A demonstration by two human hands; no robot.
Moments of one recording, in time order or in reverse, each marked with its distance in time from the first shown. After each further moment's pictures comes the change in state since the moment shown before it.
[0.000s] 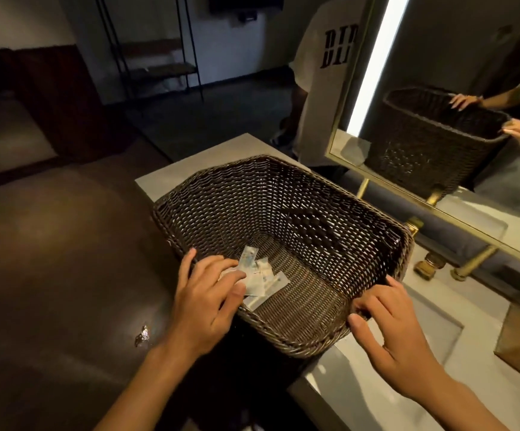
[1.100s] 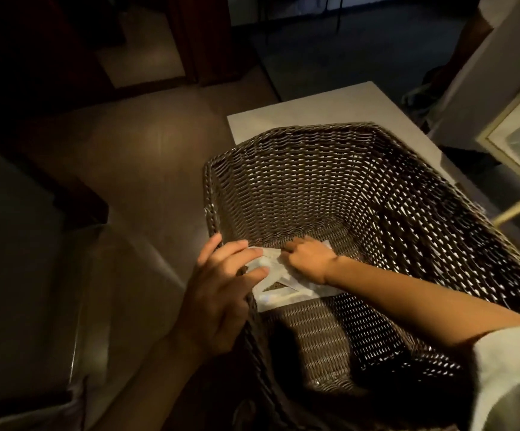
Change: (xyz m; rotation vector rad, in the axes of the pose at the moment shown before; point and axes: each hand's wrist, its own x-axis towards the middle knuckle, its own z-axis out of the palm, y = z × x) left_hand 0.001 0.011 0.013 0.143 0.028 -0.156; right_hand 0.201 0.029 0.261 -0.350 -0.939 -0.817
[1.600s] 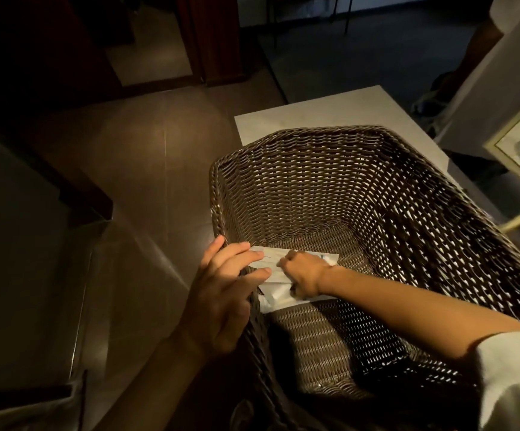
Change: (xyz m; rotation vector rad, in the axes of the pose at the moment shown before) left_hand -0.007 -0.002 -0.001 -0.005 0.018 -0.057; right_hand 0.008 -0.028 0.000 0.198 -0.185 0.123
